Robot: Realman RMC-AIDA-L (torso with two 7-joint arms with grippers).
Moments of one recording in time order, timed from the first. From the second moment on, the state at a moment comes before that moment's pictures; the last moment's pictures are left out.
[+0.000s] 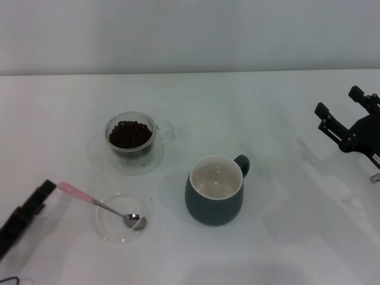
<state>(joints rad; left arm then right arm) -0.28 -2.07 0.72 0.01 -1.92 -1.26 1.72 0.39 2.01 -0.28 0.02 -1.48 -1.41 0.35</state>
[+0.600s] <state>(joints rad) -0.34 -2.07 0.72 0.07 -1.78 -1.20 1.63 0.46 2.02 -0.27 0.07 -1.48 -1.35 0.35</state>
